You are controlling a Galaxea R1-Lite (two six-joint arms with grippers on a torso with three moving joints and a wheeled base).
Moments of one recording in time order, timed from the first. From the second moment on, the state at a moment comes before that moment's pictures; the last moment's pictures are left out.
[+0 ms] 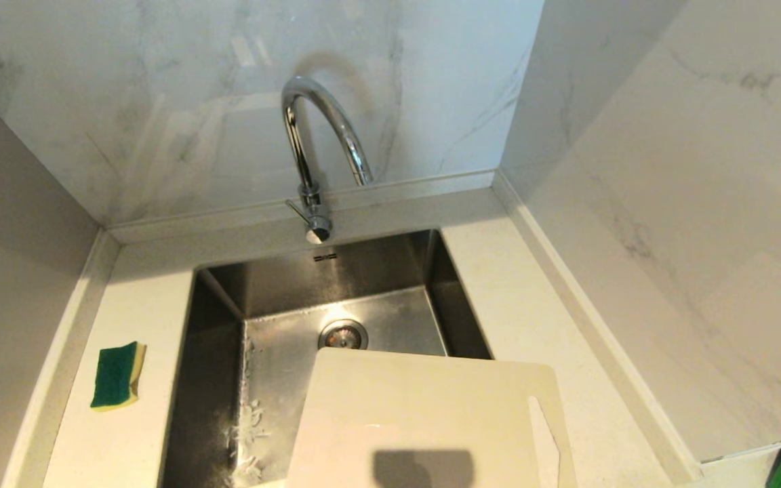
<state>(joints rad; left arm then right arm) -0.02 0.00 0.00 0.00 0.00 0.00 -0.01 0.00 -0.02 0.05 -0.03 0.06</state>
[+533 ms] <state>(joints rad) -0.02 0.00 0.00 0.00 0.00 0.00 -0.01 0.00 -0.02 0.05 -0.03 0.06</state>
